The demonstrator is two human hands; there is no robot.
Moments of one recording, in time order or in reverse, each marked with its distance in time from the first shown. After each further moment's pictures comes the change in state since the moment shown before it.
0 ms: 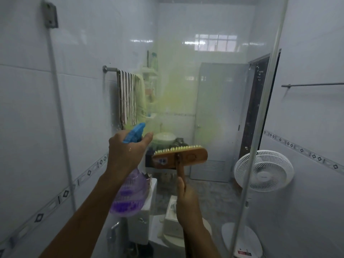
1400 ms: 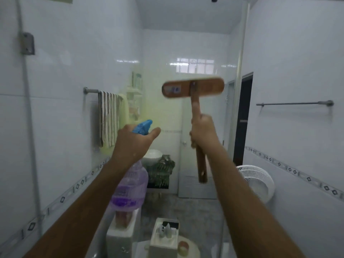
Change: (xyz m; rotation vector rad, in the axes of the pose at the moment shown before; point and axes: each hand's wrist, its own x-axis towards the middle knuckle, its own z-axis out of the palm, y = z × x) left_hand 0.039 0.086 0.050 -0.041 -0.113 0.023; right_hand 0.109 -0.210 -0.126 -0.076 0.173 -0.299
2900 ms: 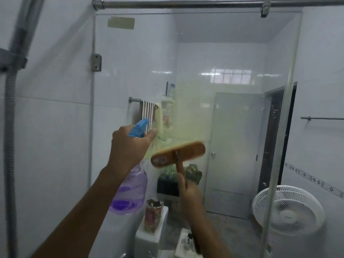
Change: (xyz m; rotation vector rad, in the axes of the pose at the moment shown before) left_hand -0.001 -0.028 -0.110 0.105 0.197 0.121; right_hand -0.113 0.100 0.140 -0.069 -0.265 0.035
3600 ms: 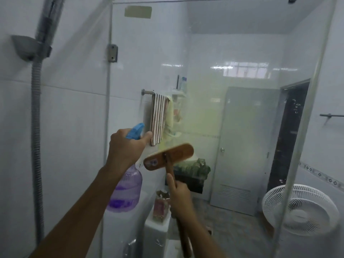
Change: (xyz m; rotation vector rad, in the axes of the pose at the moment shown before) left_hand -0.004 -0.054 -0.025 0.124 0.026 -0.148; right_hand -0.008 0.002 0.071 0.162 -0.185 0.131
